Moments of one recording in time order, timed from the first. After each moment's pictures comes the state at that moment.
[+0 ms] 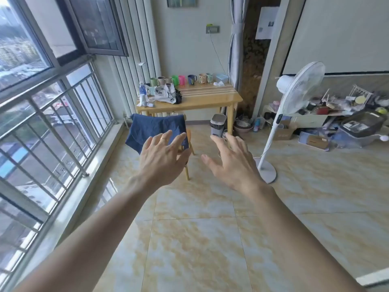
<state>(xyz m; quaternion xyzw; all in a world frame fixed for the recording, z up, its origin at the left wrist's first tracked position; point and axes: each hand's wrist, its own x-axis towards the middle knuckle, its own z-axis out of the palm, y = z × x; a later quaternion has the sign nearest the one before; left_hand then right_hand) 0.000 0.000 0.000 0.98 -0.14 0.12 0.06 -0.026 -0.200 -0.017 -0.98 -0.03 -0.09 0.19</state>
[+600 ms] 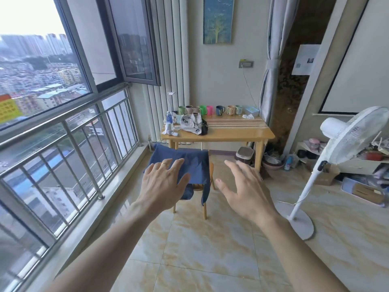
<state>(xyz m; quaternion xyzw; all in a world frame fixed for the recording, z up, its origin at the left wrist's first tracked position) 0.175 0.045 -0.016 0.99 -0.06 0.14 0.05 0.160 -0.190 -0.019 -0.96 -0.09 -0.13 0.22</state>
